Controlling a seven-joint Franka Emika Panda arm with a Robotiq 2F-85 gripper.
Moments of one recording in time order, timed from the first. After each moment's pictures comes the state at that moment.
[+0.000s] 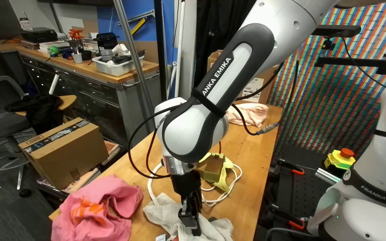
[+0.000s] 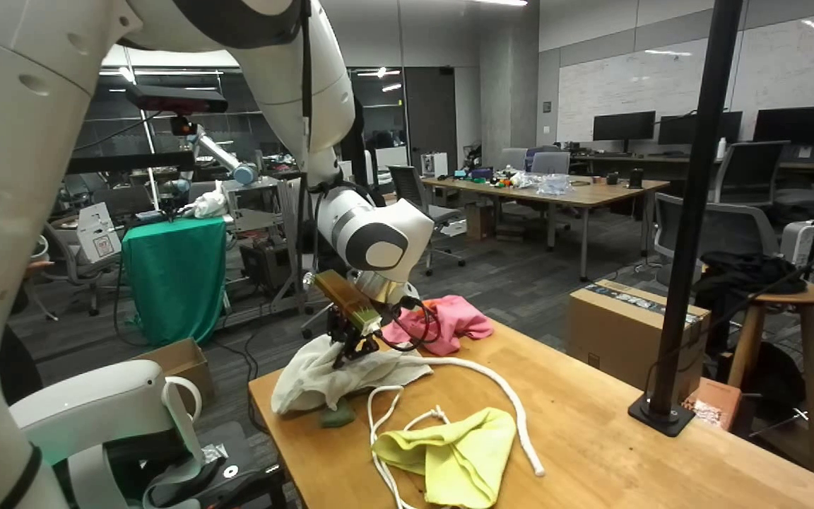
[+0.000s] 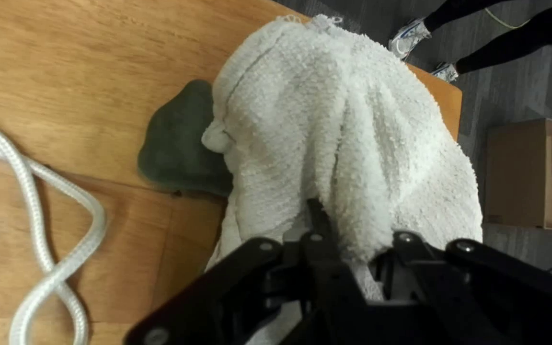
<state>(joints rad) 0.20 0.50 0.29 -2.15 0.44 2.29 -0.20</state>
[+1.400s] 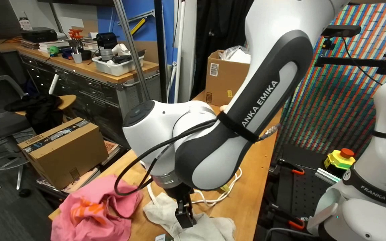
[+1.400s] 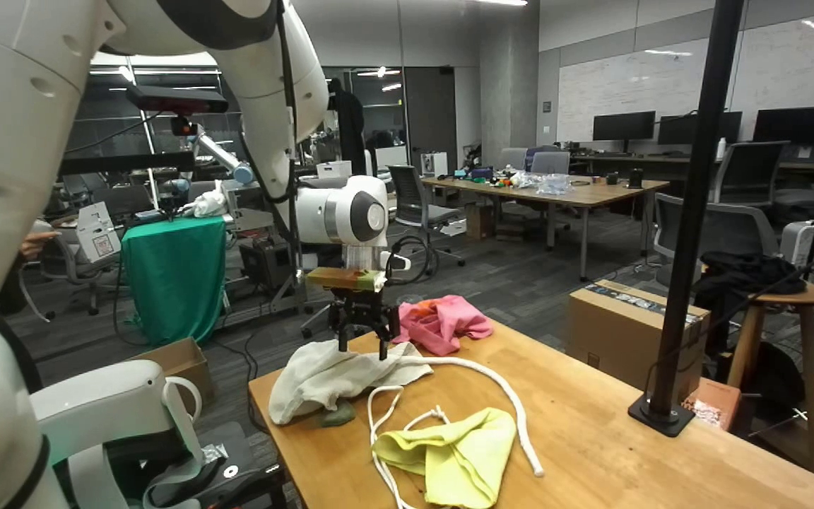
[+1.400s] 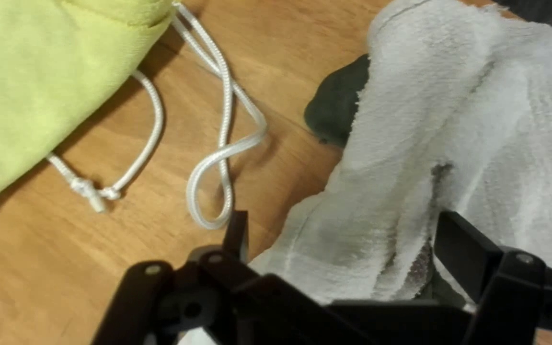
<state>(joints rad) 0.39 0.48 0.20 -2.06 -0.19 2.23 0.13</state>
